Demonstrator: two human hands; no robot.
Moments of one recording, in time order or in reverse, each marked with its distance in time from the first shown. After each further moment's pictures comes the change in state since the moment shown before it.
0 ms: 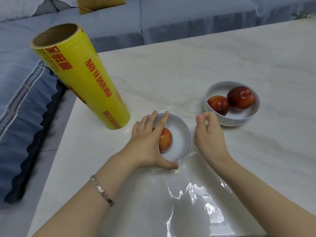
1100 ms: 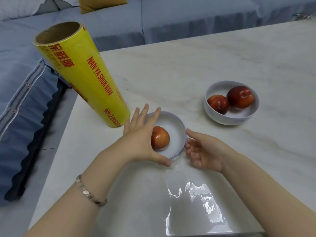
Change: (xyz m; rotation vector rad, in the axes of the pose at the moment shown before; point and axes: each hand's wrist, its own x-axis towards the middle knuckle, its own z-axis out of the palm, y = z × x) left_hand -0.010 -0.002 -0.020 -0.062 -0.050 -0.107; right_hand -0.006 -0.011 -0.016 0.395 -0.417 0.957
